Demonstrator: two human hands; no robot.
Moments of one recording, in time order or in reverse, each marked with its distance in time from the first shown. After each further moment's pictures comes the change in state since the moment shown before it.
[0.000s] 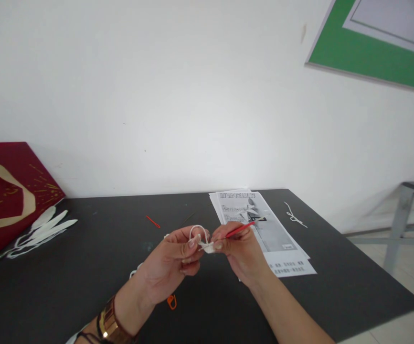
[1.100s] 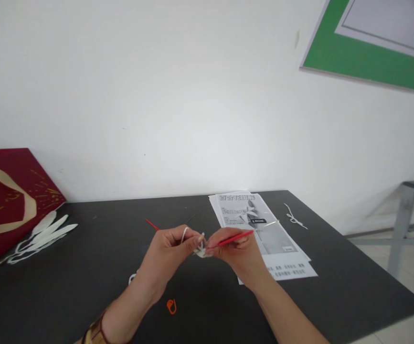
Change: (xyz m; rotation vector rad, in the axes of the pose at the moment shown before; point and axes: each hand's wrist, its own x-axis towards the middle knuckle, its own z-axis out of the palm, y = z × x) left_hand 0.002 0.007 0.011 0.553 0.303 0.196; right_hand -0.002 -0.011 0.006 -0.272 -0.007 -0.074
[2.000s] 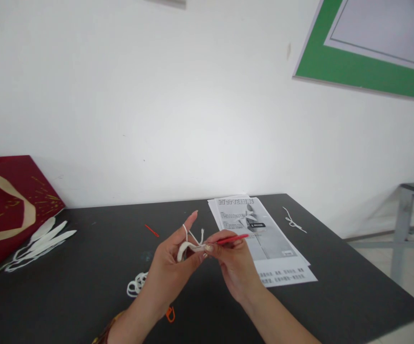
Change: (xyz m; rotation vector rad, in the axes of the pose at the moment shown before) left_hand -0.005 -0.007 0.008 -0.002 0.032 0.126; right_hand -0.003 0.020 0.008 0.282 0.155 0.118
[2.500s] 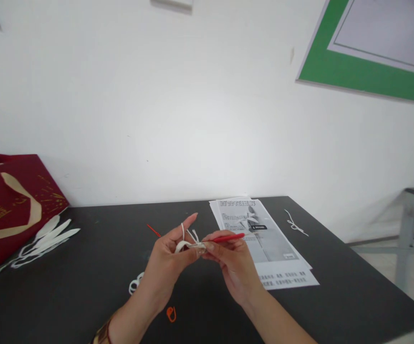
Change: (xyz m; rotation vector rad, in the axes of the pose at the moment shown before) left_hand 0.003 0.002 -0.002 -0.221 0.099 -0.080; right_hand 0.000 0.000 0.001 0.030 -0.021 0.071
